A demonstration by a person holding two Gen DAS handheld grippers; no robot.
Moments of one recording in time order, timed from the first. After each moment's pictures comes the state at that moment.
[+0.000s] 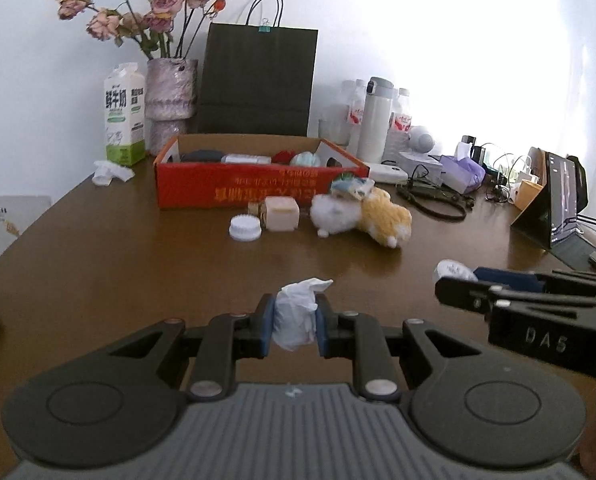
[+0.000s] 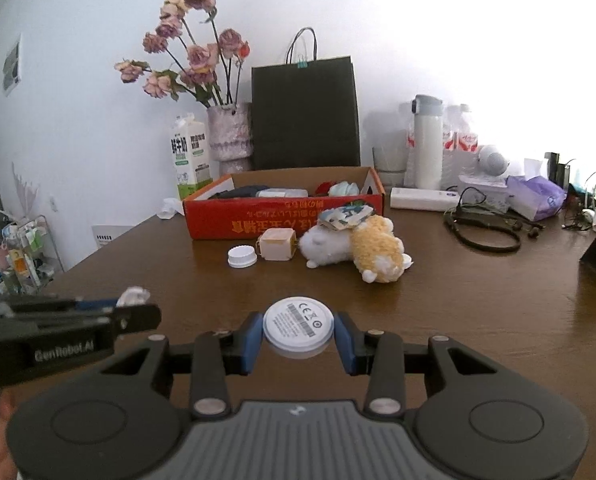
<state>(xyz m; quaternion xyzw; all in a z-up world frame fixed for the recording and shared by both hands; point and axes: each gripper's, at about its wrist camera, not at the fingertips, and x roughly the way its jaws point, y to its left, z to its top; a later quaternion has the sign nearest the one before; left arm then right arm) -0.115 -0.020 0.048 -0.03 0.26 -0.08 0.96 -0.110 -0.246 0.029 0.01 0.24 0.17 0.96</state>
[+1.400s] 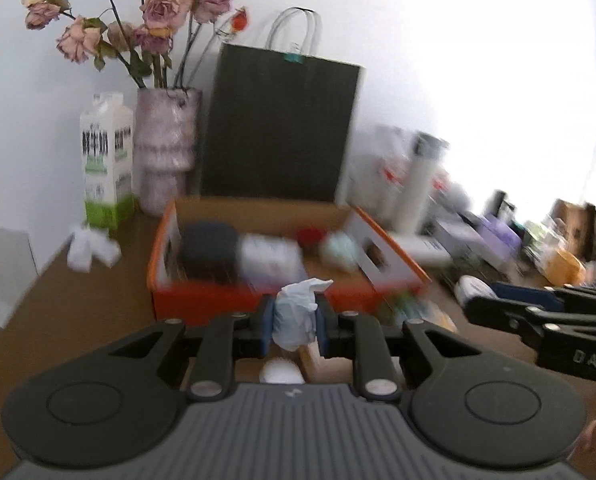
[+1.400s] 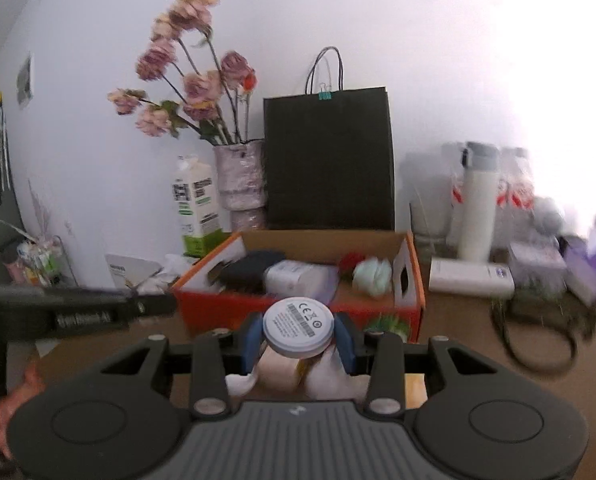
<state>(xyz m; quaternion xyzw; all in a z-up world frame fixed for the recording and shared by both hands) 0.088 0.044 0.122 -0.06 0.25 -0.08 0.96 0.073 -0.220 0.102 0.01 0.23 0.22 0.95</state>
